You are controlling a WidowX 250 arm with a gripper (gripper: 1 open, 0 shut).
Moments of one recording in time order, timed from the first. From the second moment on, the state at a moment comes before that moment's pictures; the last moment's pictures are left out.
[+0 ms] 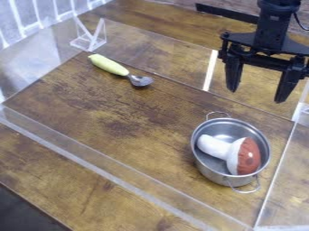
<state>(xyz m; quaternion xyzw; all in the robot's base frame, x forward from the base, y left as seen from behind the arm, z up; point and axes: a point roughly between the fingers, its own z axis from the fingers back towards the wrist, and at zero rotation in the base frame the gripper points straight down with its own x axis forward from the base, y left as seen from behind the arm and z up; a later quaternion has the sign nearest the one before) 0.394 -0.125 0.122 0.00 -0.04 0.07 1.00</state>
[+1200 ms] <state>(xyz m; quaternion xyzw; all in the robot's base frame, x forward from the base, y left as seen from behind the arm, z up) 0.399 -0.123 0.100 0.03 -0.01 0.06 1.00</state>
